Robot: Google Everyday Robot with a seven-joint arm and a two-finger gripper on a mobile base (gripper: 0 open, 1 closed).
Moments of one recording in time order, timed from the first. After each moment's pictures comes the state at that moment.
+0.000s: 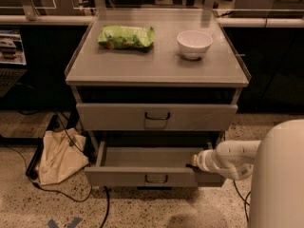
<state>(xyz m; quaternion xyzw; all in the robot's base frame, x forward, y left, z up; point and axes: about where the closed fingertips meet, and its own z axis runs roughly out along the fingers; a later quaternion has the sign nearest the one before) 0.592 -0.200 0.417 0.01 0.96 0.15 0.24</state>
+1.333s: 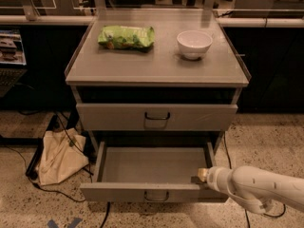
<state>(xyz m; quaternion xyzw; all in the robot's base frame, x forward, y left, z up) 0.524 -0.214 0.447 0.02 0.94 0.17 0.30</state>
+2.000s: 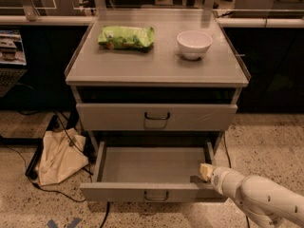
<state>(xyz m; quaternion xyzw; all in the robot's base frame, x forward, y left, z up) 0.513 -0.213 0.510 0.02 0.91 0.17 0.39</state>
